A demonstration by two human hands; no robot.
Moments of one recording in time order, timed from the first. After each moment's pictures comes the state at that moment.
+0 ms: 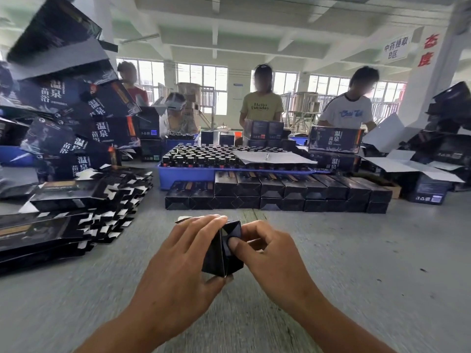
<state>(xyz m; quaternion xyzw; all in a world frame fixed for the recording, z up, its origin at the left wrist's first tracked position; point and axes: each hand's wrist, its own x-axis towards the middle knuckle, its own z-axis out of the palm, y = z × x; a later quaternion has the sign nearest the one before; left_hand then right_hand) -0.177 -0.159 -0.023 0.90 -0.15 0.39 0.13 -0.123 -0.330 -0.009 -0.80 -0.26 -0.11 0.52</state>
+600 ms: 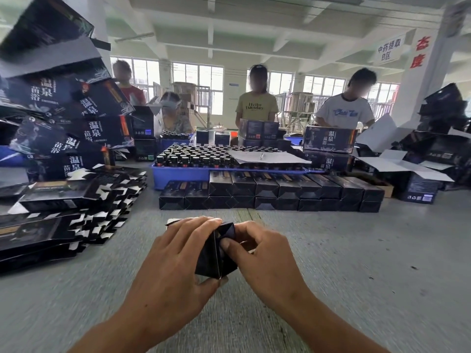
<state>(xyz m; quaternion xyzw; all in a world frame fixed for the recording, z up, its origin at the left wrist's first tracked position) -0.176 -0.159 -0.026 0.89 -0.16 0.40 0.13 -0.127 -0.330 -0.007 -0.82 -0.27 -0.15 0.49</state>
